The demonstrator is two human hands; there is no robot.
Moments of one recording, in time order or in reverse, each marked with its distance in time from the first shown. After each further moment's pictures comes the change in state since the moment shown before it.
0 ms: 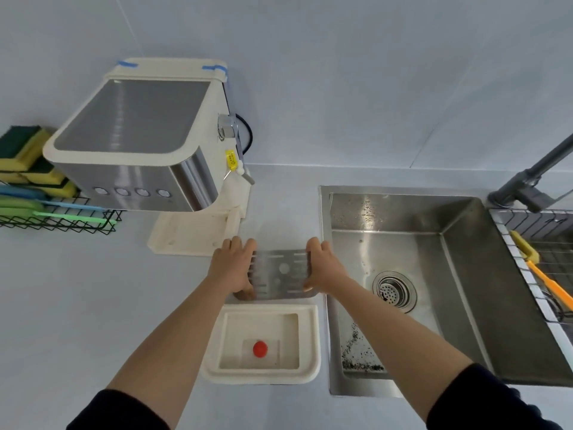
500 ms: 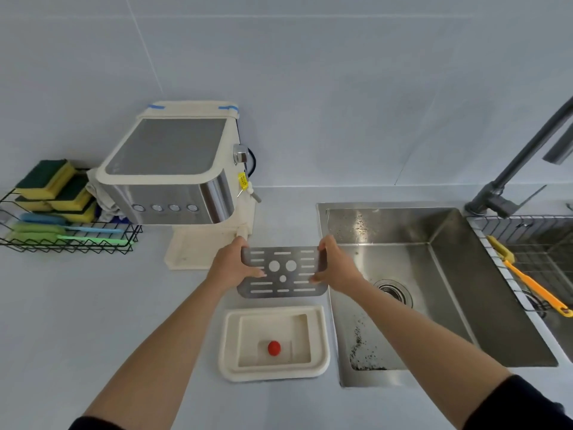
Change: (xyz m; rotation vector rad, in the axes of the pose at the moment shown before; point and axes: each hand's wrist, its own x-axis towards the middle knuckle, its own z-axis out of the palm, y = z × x) left_hand -0.044 -0.016 -0.048 -0.783 0.149 -0.086; right_hand -0.048 -0.020 -0.027 0.266 0.196 -0.017
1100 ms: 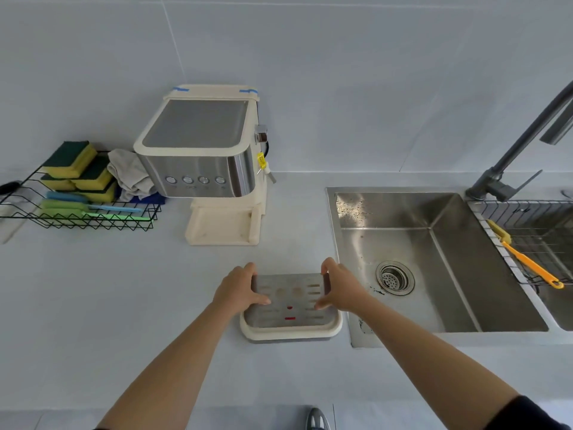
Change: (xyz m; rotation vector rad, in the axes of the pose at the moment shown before) left_hand -0.059 -0.068 0.031 0.204 -0.140 -0.031; right_hand -0.064 0.006 0.049 -0.195 -0.159 0.054
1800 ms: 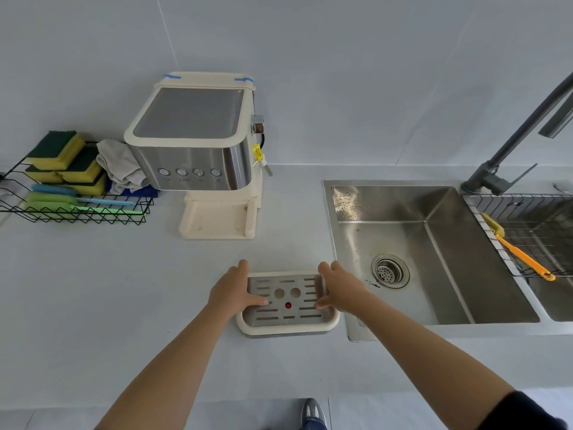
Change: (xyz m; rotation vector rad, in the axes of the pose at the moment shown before) left_hand -0.002 -0.007 0.010 0.104 0.017 0.003; right_hand 0.001 0.005 0.008 -0.302 -0.051 -0.011
